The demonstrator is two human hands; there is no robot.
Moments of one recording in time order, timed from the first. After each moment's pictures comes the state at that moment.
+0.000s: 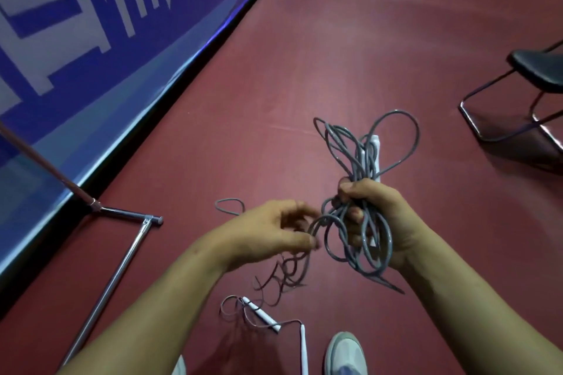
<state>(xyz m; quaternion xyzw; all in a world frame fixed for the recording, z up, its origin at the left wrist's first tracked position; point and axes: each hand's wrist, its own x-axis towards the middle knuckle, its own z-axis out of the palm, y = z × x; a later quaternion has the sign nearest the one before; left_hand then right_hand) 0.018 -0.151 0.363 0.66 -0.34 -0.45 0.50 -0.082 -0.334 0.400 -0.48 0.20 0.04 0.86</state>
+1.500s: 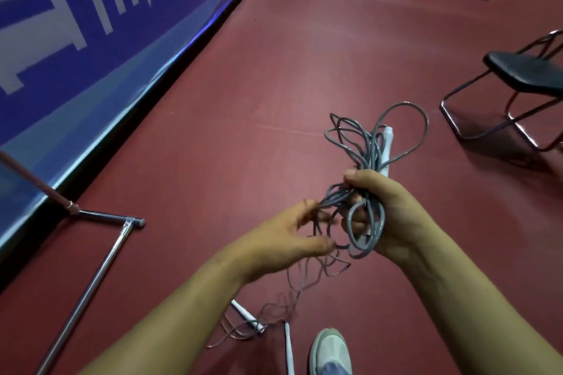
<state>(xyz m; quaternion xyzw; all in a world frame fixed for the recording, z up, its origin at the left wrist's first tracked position) -0.016 -0.199 0.350 0.64 -0.36 -0.43 0.53 -0.101 -0.346 0.424 -0.46 0.26 -0.04 0.85</state>
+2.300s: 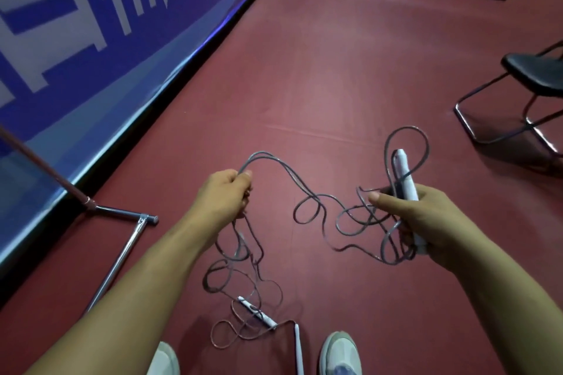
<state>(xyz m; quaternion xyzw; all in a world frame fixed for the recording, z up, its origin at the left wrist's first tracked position) 0.059 -0.148 0.350 0.78 -0.07 -0.21 0.59 -0.120 -0.383 0.409 -0.72 0.40 -0.08 0.56</state>
